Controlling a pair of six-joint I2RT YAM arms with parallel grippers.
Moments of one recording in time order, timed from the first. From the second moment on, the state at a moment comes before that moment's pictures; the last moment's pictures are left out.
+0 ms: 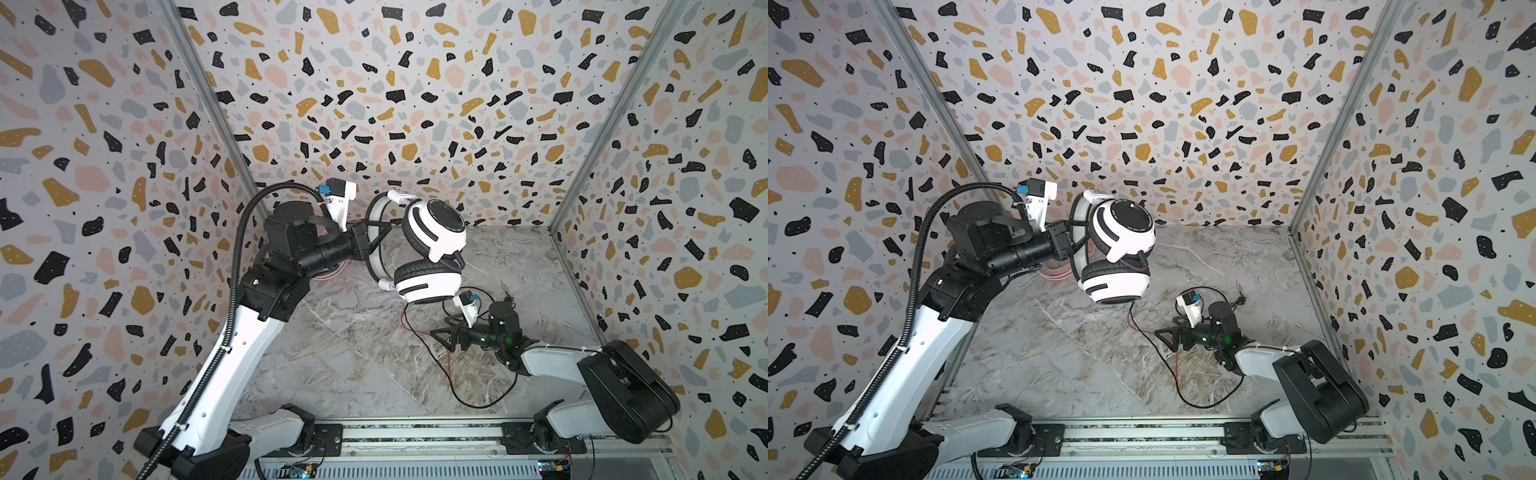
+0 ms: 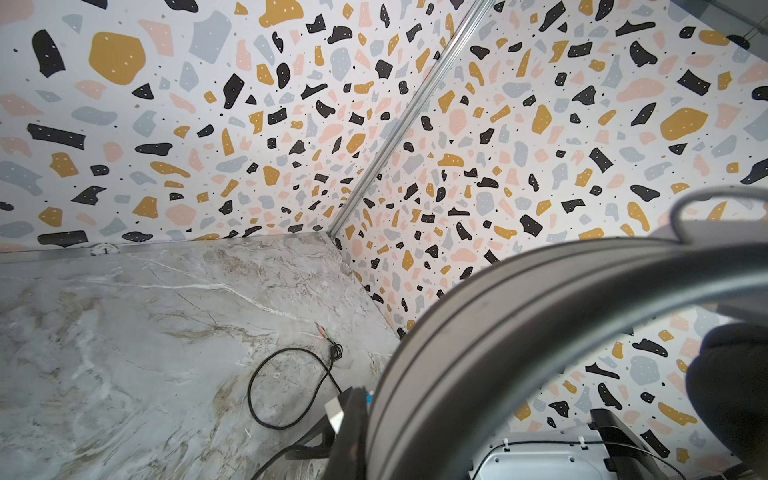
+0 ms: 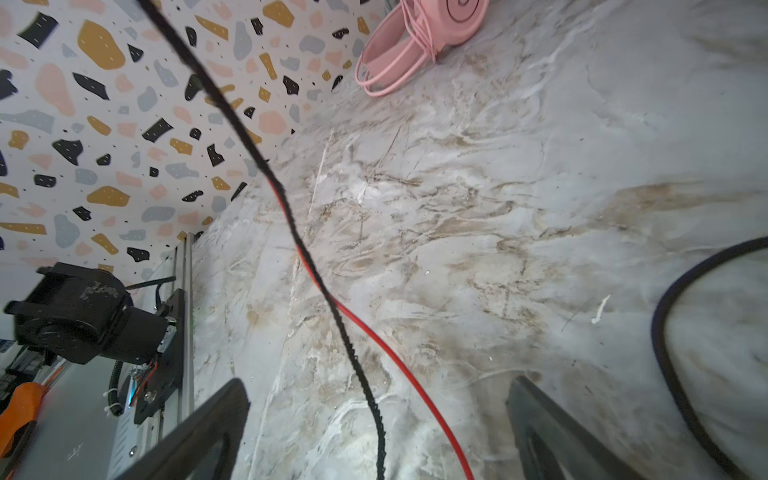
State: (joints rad) left arm -0.42 1.21 1.58 -0.49 0.52 -0.57; right arm 0.52 1.47 0.41 0.62 -0.63 0.29
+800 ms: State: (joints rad) left arm -0.29 1.29 1.69 -0.47 0.58 -0.66; right arm 0.76 1.80 0.43 0.82 -0.63 0.37
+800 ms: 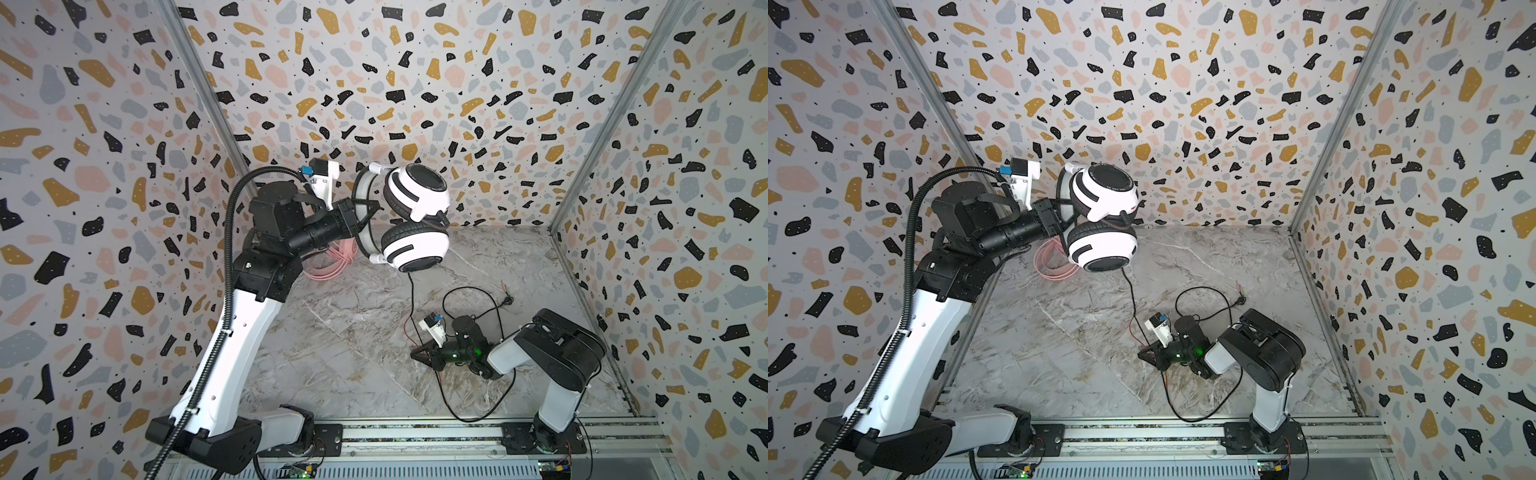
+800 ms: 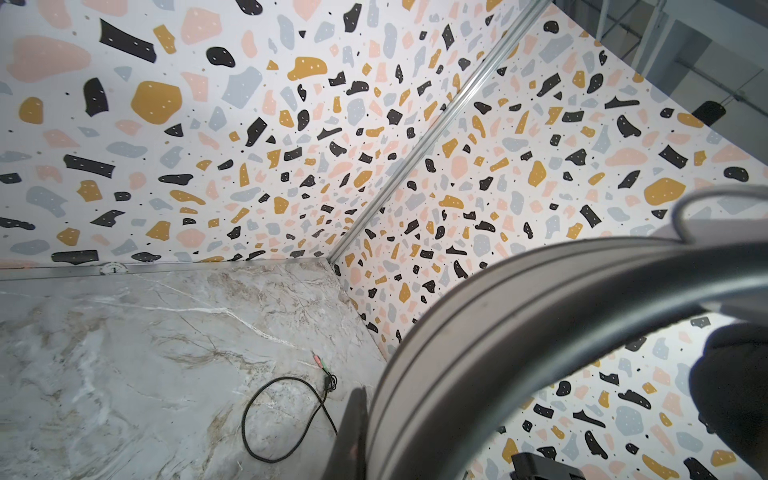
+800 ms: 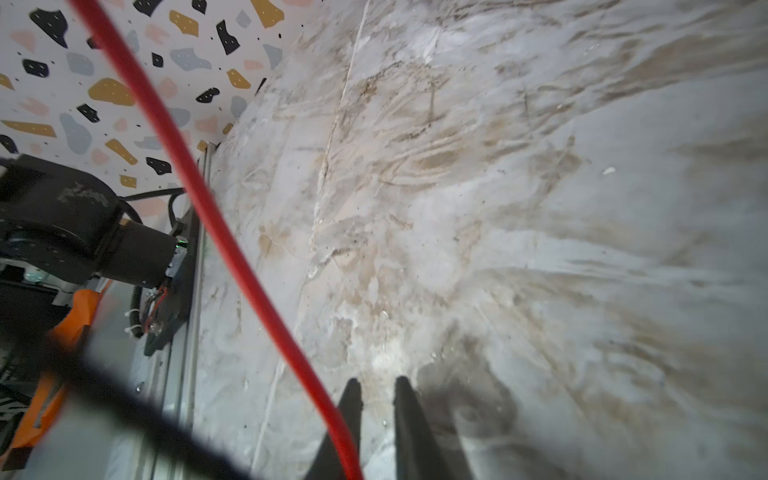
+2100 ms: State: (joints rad) left arm -0.06 1.43 1.44 -0.34 -0.41 -0.61; right arm 1.02 0.74 0.60 -0.28 -0.01 0.23
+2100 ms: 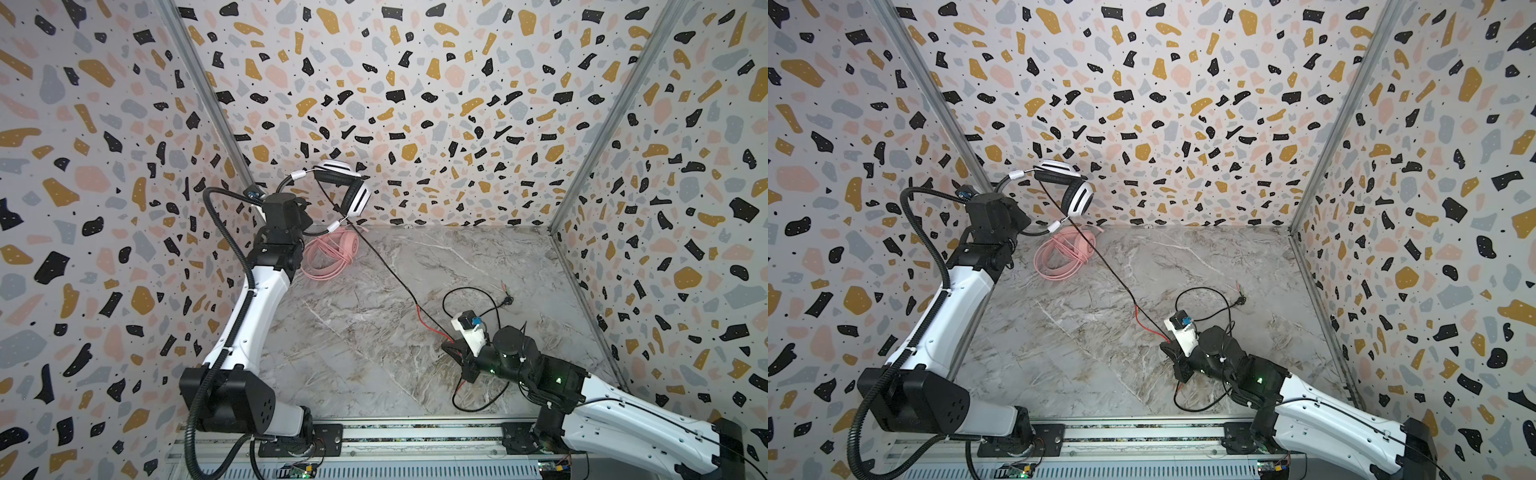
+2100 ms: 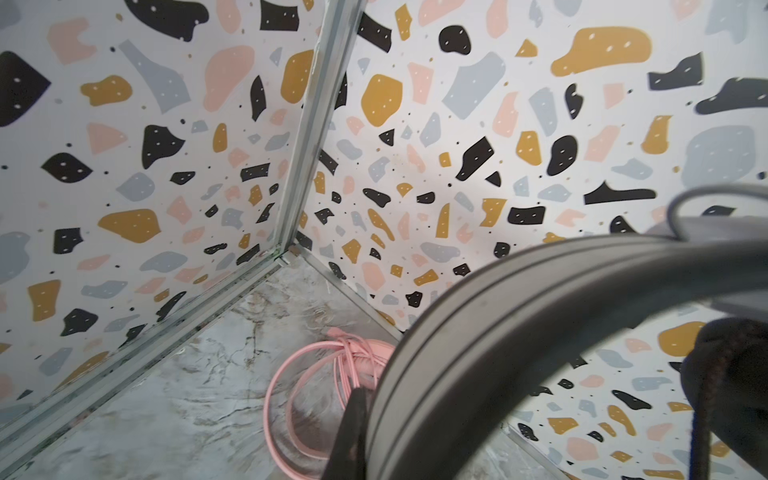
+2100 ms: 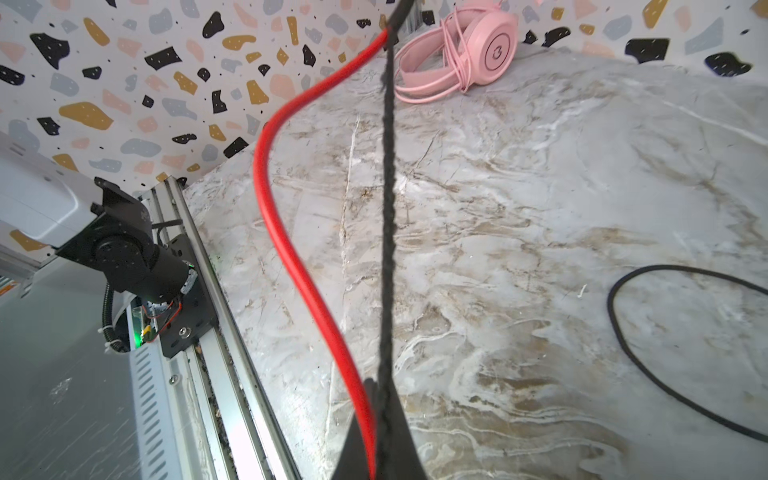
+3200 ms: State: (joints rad) left arm -0.62 1.29 0.99 -0.43 -0.40 -0.21; right arm 0.47 0.99 1.26 -0.31 -0.07 -0.01
